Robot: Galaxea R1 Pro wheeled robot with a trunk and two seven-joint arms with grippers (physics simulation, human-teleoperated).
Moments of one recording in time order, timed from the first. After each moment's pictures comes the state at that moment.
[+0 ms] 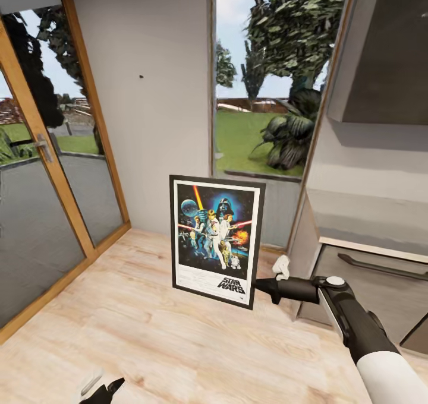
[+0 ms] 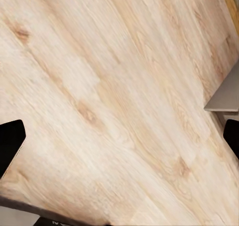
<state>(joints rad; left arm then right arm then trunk) -0.28 0.22 0.07 -0.38 0.74 0.19 -0.39 -0.58 -0.16 0.00 -1.01 0.10 0.32 1.11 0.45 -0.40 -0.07</state>
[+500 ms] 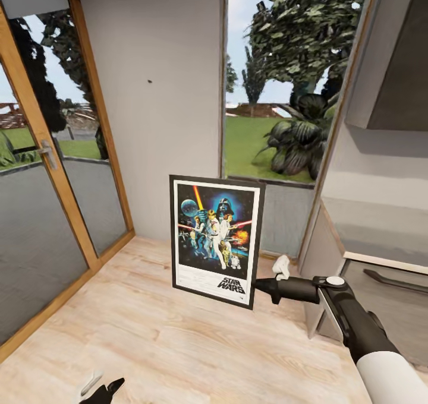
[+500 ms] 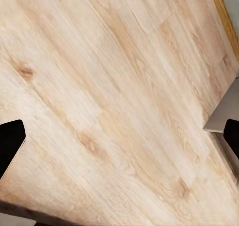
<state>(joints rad) -0.28 0.22 0.07 -0.38 0.74 0.19 -0.39 -0.58 -0.16 0.00 -1.00 0.10 0.32 1.11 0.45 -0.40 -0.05</state>
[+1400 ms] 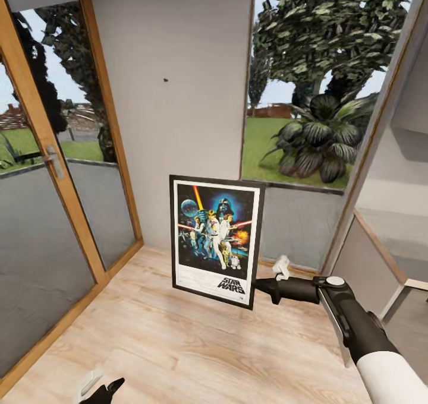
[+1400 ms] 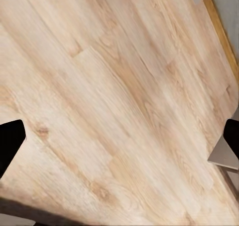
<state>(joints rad) -0.28 0.22 0.07 -0.38 0.74 0.20 -0.39 -0.58 -0.16 0.00 -1.00 0.10 0.32 1.11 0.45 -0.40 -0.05</state>
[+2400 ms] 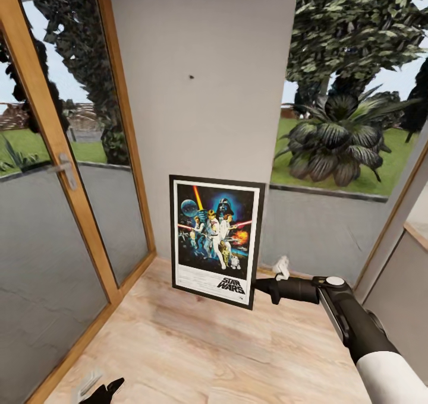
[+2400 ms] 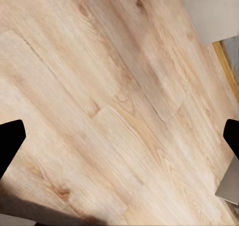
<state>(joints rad) -0.28 0.22 0.07 -0.38 0.74 0.20 -0.39 -0.58 -0.16 0.00 -1.00 0.10 0.32 1.11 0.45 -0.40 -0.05</state>
